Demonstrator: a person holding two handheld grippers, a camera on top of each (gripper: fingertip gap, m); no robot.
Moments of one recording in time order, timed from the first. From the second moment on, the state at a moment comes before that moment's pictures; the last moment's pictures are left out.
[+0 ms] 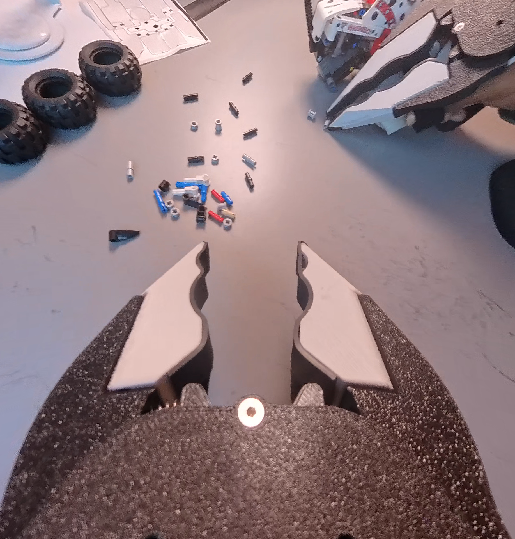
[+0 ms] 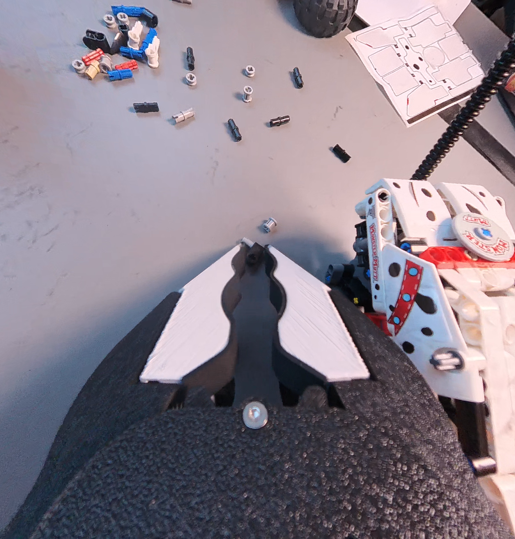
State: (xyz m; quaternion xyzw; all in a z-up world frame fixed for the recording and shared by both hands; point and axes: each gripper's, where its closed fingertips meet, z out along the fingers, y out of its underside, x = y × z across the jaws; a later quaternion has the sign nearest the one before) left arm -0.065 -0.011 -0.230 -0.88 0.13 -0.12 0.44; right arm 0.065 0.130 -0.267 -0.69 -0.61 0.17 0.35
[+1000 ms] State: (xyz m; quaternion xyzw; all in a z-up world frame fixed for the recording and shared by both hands) left arm 0.043 -0.029 -0.152 -0.66 0.00 -0.59 0.46; right arm 0.033 -0.025 -0.150 -0.24 -0.67 0.22 0.66
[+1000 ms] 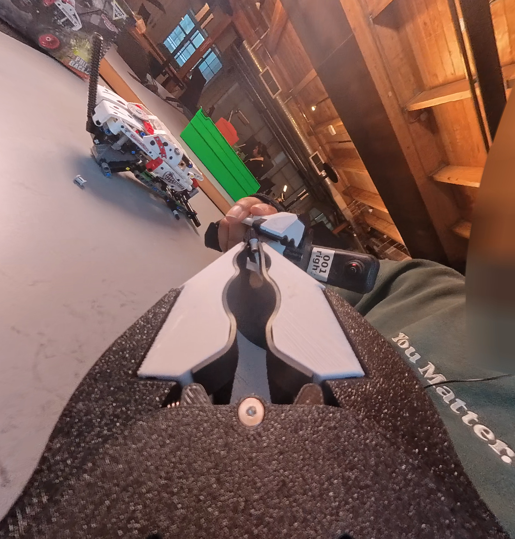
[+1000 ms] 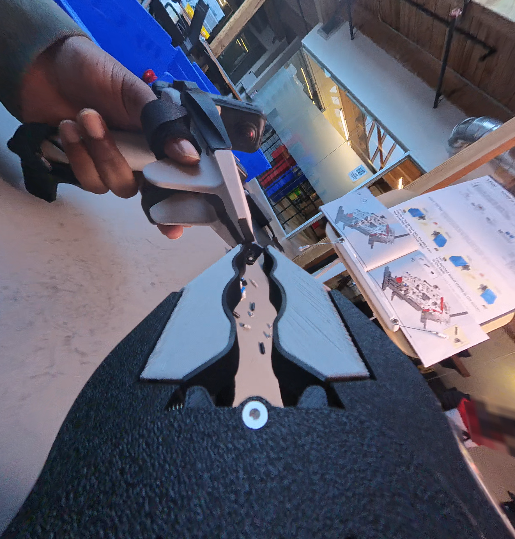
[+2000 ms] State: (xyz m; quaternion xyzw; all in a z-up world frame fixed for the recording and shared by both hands) left arm 0.062 -0.065 -0.179 -0.76 0.33 -0.28 0.48; right arm 0.053 -0.064 -0.179 -0.33 -0.72 0.51 0.35
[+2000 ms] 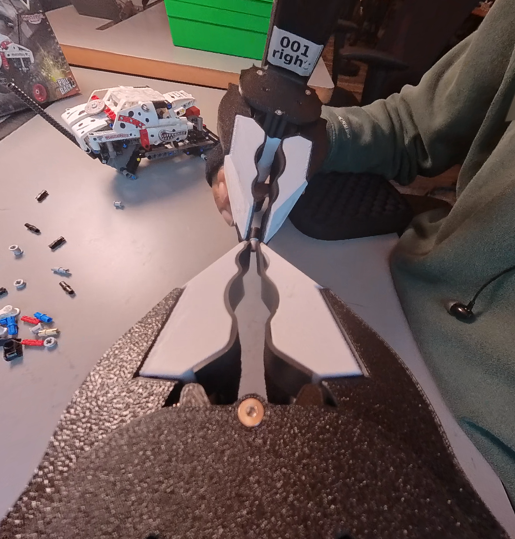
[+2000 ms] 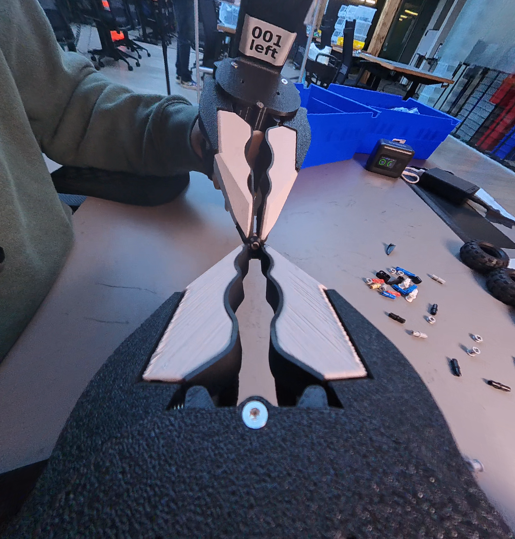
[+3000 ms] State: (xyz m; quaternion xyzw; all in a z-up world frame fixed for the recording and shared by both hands) left arm -0.078 0.036 -0.225 -0.86 0.15 -0.05 0.49; right arm -0.062 0.082 -0.250 -0.55 -0.72 0.25 0.36
